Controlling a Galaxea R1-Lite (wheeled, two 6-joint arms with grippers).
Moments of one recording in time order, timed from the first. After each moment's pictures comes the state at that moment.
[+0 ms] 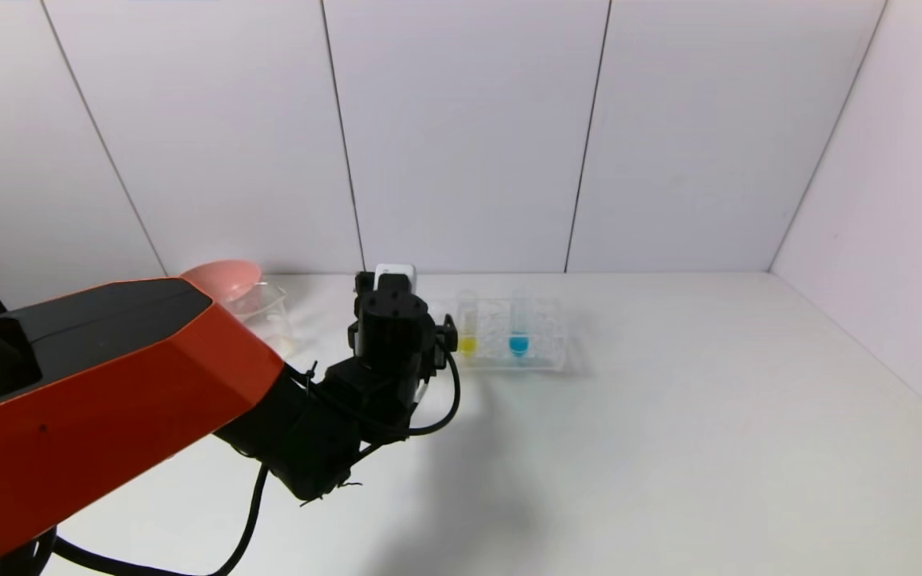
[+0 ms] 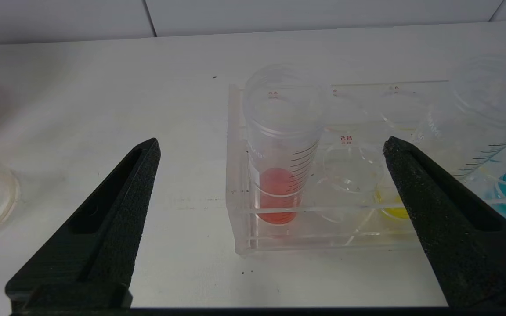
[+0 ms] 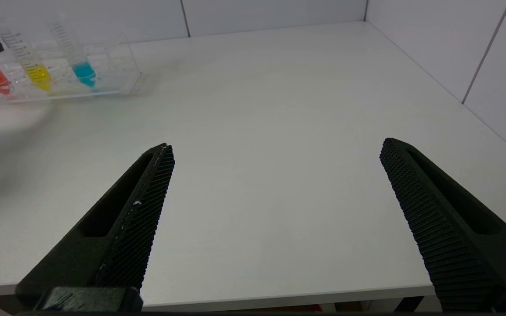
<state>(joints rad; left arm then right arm) -0.66 2.16 -0.98 -1.00 0.60 -0.14 0.00 0.00 0.00 0.00 -0.04 0.09</state>
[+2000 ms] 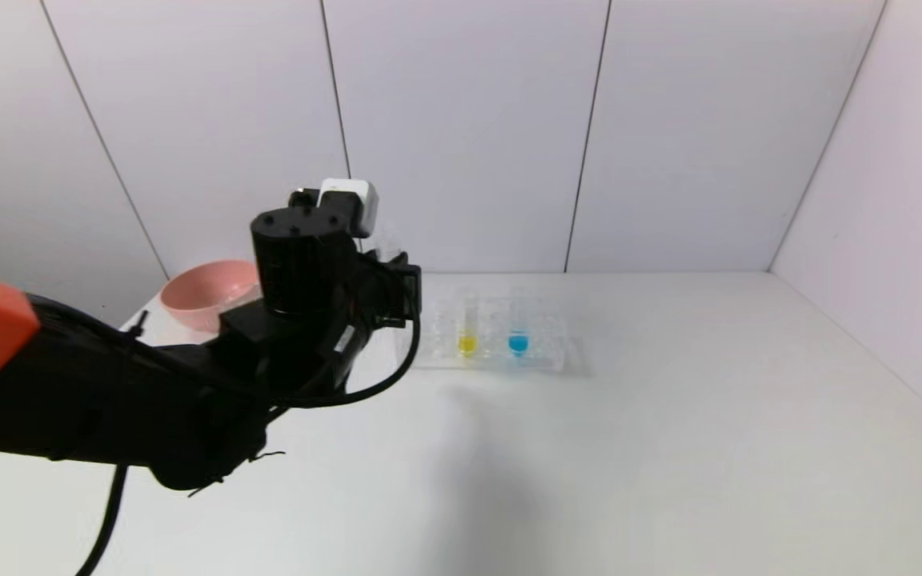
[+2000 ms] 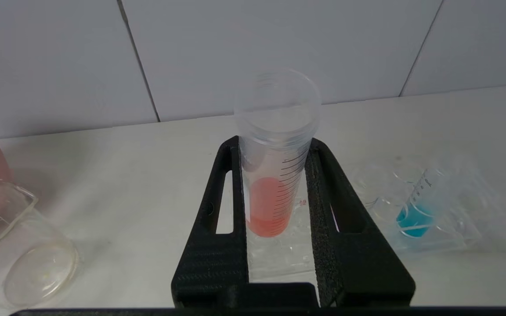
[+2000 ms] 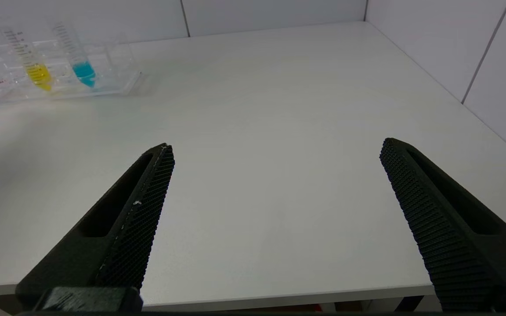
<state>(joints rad) -0.65 1.84 -0.93 -0.88 0.47 -0.06 0.00 0.00 0.00 0.00 -0.04 0.09</state>
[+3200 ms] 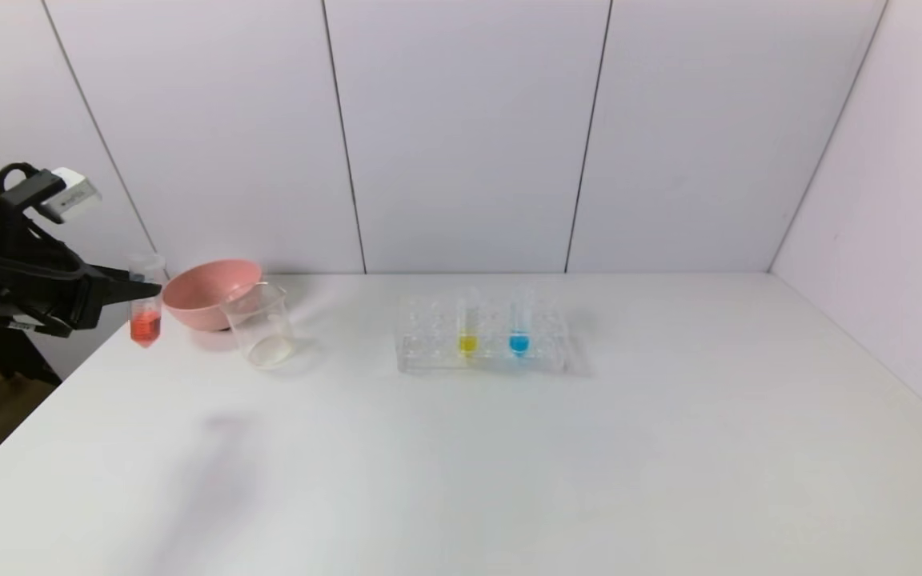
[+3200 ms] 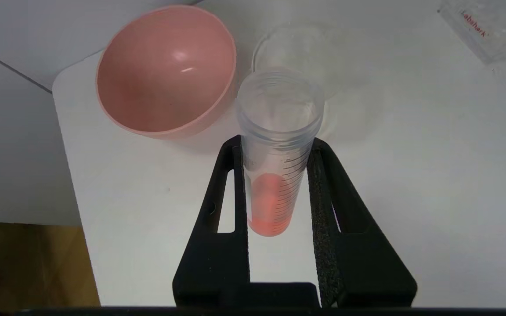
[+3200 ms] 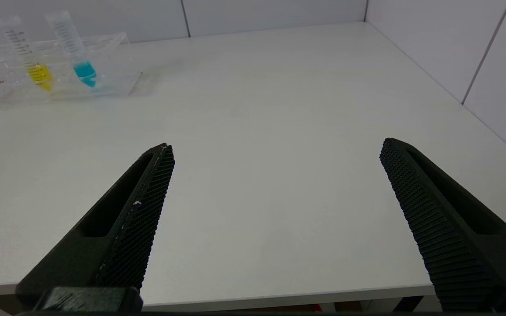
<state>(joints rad) 0.33 1.67 -1.21 0.13 -0.58 0.56 0.00 0.00 0.00 0.00 -0.04 0.09</state>
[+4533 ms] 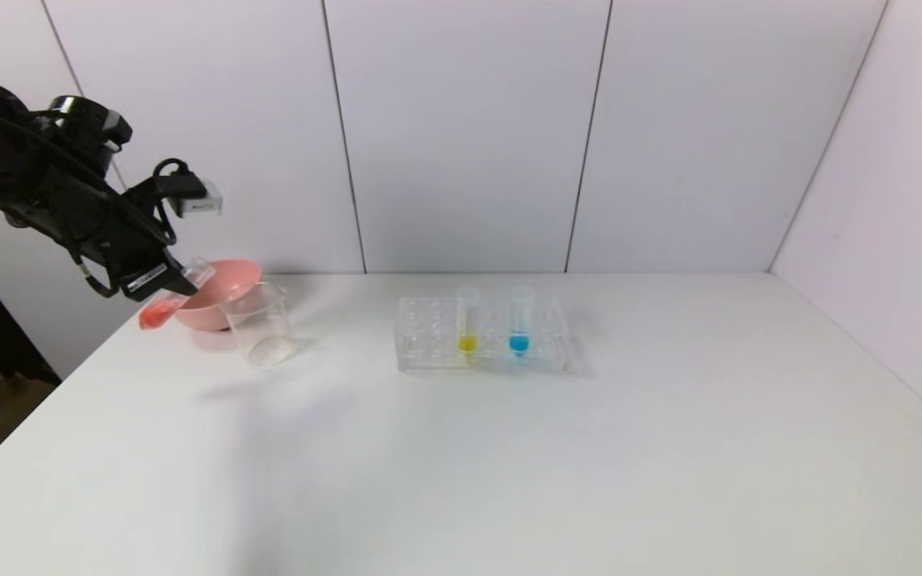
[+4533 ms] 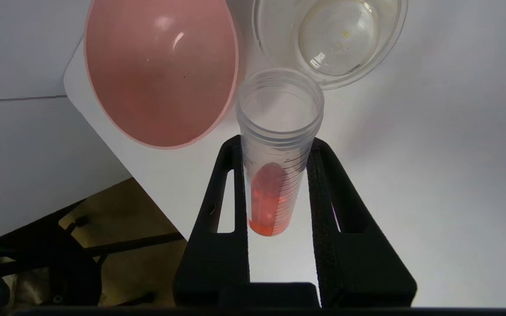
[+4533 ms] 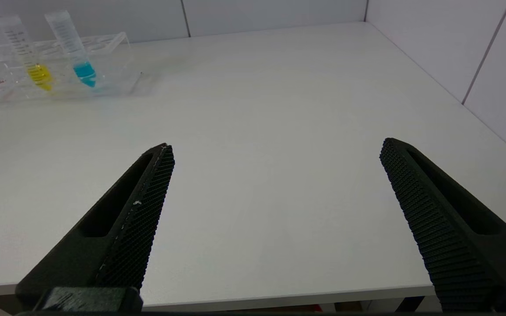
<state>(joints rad) 0.13 2.04 -2.00 0.88 -0.16 0.94 0.00 0.00 0.00 0.00 -0.04 0.09</state>
